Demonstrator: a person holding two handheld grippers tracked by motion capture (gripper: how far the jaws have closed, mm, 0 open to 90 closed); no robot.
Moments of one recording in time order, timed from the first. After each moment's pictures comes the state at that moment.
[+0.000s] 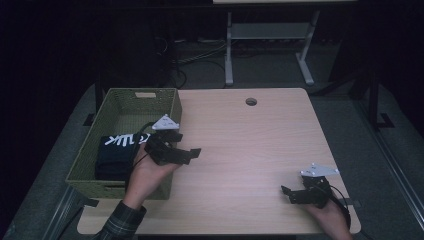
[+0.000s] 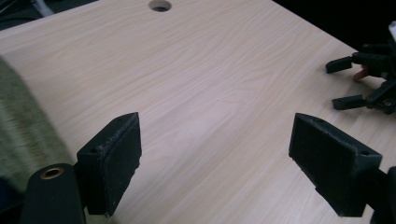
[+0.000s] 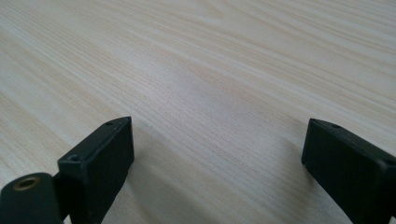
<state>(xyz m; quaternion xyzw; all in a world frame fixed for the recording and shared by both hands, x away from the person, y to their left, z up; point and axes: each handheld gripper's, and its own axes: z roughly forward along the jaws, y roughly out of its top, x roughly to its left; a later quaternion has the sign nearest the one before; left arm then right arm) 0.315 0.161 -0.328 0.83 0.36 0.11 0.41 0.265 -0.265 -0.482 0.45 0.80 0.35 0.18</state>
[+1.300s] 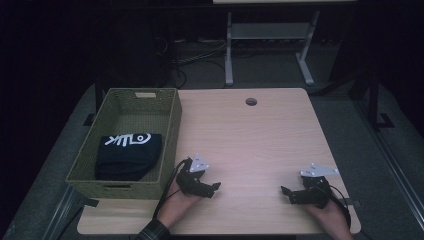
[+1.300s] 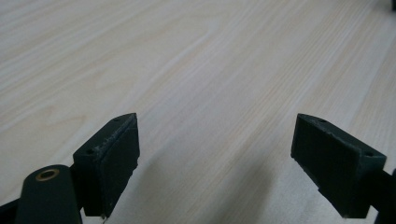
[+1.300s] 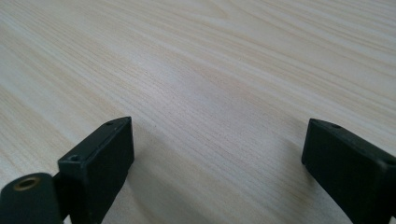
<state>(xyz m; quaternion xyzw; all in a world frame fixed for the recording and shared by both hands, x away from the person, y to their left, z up) 0.298 0.115 -0.466 0.87 0.32 0.13 0.36 0.266 -0.265 -0.482 0.45 0.81 0.35 0.17</state>
